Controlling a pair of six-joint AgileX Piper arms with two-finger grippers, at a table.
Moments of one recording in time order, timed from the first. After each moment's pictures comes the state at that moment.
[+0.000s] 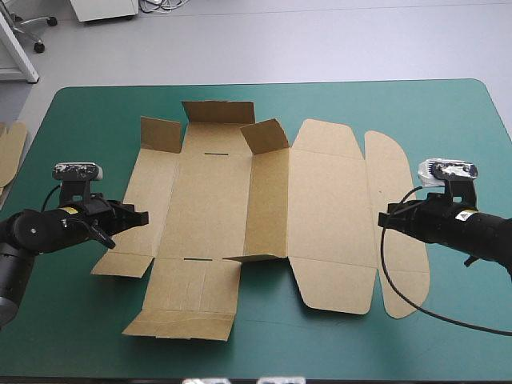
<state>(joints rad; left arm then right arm) 0.07 1.07 -0.88 -0.50 0.78 0.40 -0.04 0.99 -0.88 0.61 0.82 -0.38</state>
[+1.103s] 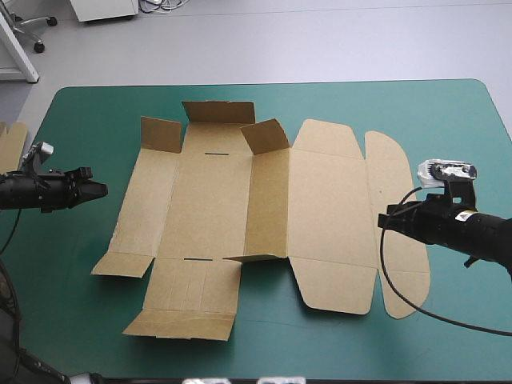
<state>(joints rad) 0.55 1.70 -1.21 -0.94 1.20 0.73 -0.04 0.99 -0.88 0.61 0.84 -0.38</state>
